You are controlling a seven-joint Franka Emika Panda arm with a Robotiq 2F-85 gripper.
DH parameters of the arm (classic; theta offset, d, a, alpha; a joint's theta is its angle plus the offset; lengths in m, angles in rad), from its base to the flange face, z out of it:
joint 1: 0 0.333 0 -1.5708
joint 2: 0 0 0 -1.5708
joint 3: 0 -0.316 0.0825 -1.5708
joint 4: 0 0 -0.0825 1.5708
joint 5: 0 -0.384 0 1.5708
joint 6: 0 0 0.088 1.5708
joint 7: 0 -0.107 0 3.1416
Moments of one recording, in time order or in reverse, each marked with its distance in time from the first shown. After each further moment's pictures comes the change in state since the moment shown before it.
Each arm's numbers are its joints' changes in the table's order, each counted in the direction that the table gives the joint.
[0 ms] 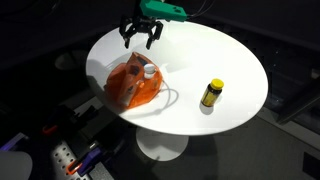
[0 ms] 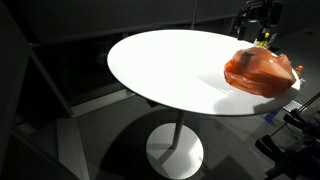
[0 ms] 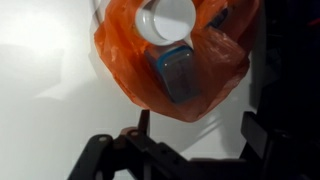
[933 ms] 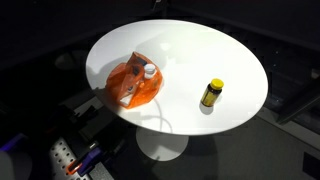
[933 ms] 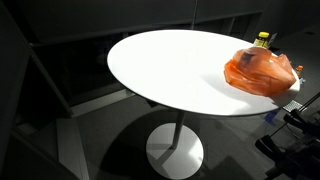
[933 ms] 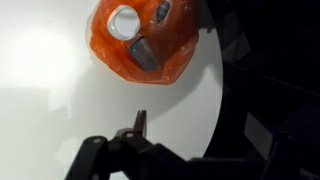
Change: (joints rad) arm -0.038 -0.133 0.031 0.193 -0.059 0.316 -0.269
